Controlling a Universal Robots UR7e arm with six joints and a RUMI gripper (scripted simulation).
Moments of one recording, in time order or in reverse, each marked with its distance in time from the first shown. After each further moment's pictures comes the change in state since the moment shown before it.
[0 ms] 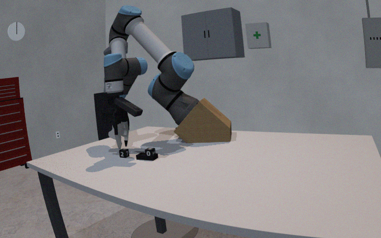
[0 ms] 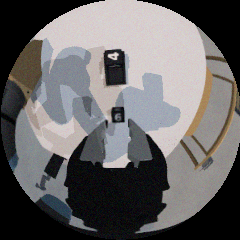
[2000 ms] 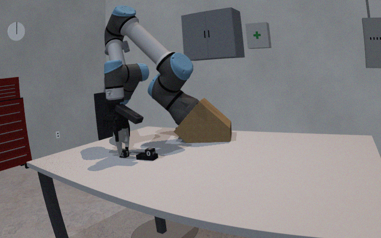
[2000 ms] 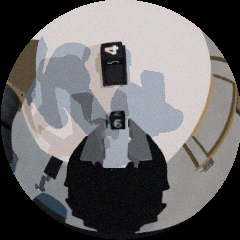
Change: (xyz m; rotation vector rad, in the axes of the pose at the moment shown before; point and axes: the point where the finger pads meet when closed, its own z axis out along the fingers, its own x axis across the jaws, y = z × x) arm 0.000 0.000 0.027 0.000 0.000 0.000
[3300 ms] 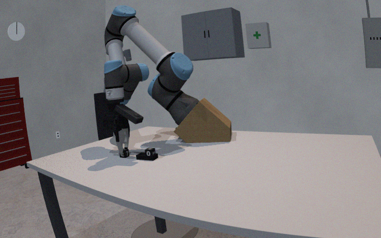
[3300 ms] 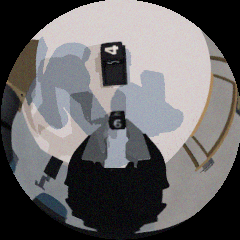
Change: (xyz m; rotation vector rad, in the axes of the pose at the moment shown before) arm 0.000 0.000 0.000 0.000 0.000 0.000
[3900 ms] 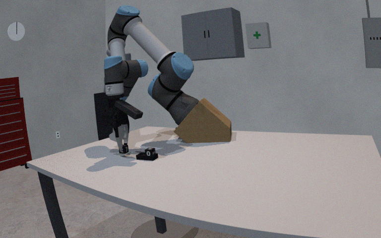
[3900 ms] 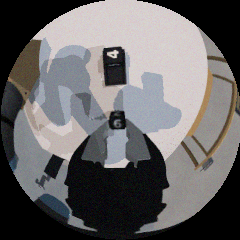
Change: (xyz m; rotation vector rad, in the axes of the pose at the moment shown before) arm 0.000 0.000 -0.017 -0.001 0.002 0.000
